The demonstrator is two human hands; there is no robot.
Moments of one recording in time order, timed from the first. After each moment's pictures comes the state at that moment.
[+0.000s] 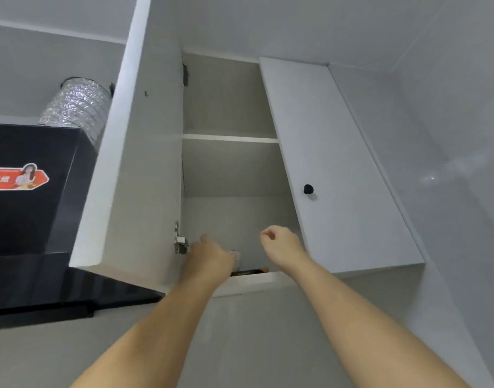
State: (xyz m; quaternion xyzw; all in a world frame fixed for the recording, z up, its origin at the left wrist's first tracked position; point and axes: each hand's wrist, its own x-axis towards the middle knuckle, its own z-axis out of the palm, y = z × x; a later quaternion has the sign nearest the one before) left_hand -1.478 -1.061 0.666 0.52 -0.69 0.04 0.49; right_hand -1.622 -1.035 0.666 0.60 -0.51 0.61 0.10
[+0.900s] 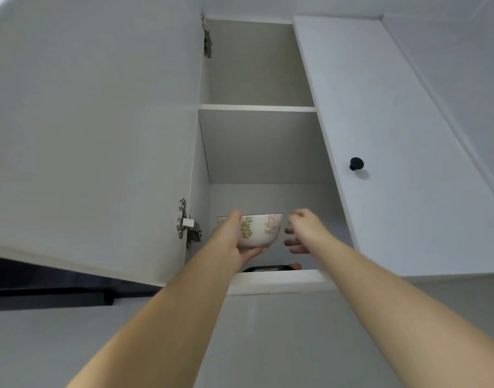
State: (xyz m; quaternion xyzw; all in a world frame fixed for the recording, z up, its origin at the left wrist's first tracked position) left_hand -1.510 -1.129 0.697 0.21 -0.50 -0.52 0.66; right_hand -1.658 -1.153 0.709 0.58 -0.45 0.67 -0.12
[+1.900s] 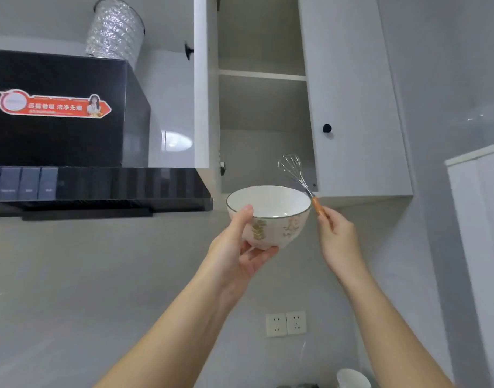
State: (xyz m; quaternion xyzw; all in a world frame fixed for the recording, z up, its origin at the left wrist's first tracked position) left_hand -1.402 -0.869 0.521 0.11 -0.51 -0.62 0.58; right_hand -1.599 -0.915 0.511 0.54 -0.44 0.71 0.11
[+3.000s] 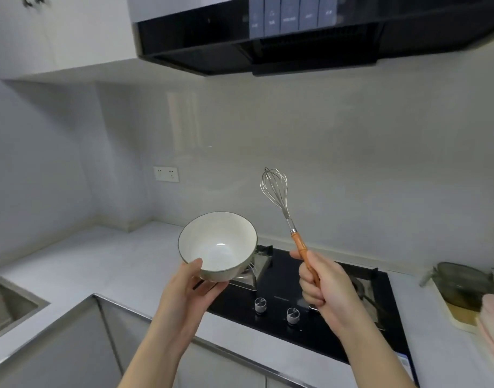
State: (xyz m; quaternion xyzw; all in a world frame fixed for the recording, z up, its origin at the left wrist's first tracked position) left_hand -0.893 -0.803 0.233 0.34 -0.22 -0.52 0.75; right_hand -1.107 -0.884 0.240 0.49 -0.33 0.49 -0.63
